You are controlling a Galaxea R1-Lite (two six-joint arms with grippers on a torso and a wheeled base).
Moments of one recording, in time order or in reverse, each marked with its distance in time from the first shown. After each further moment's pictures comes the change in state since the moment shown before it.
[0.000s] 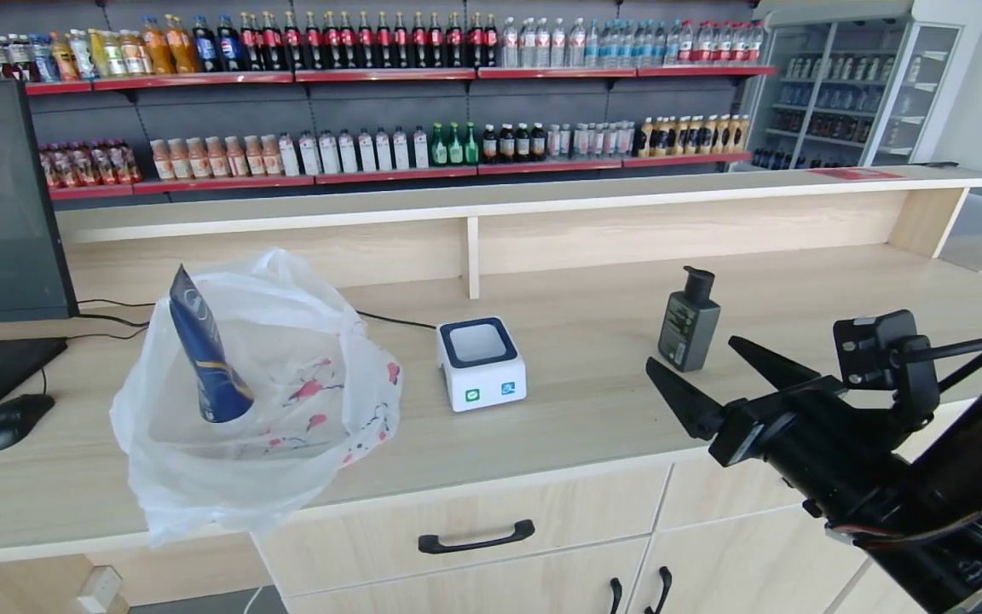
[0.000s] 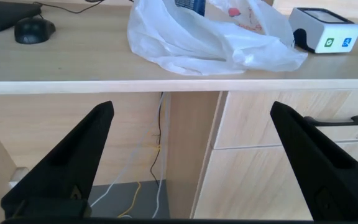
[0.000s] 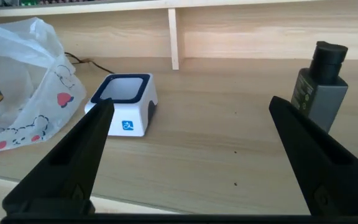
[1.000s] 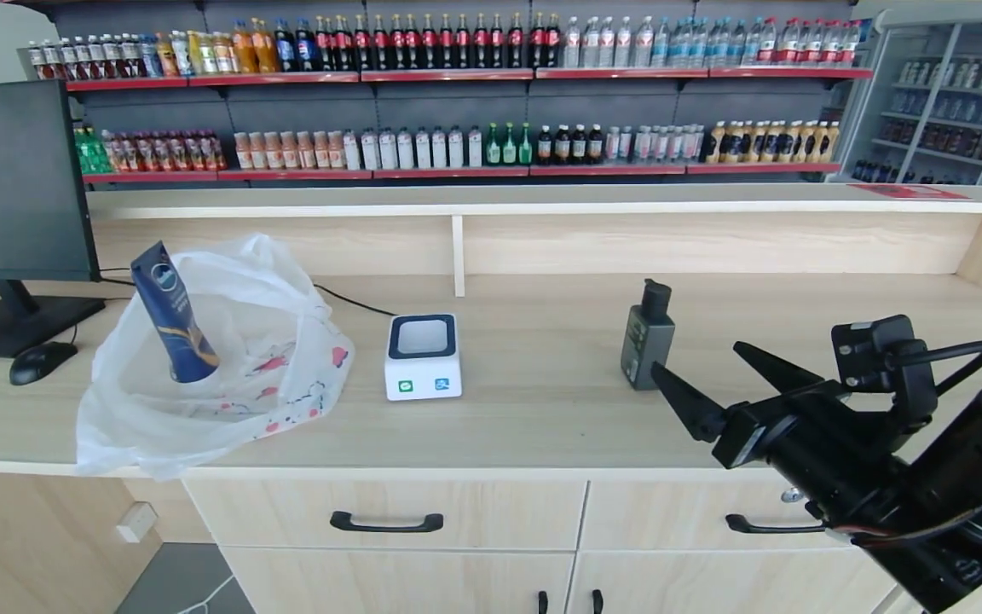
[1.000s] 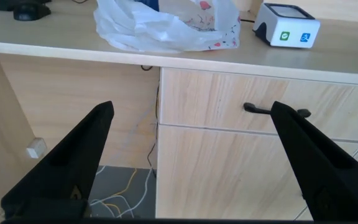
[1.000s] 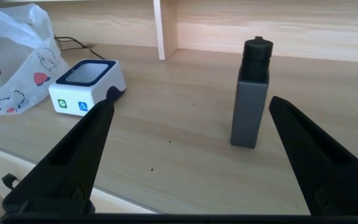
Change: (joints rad) left arm 0.000 0.000 0.000 0.001 0.000 -0.002; right arm -0.024 0.009 0.011 -0.001 0.000 0.000
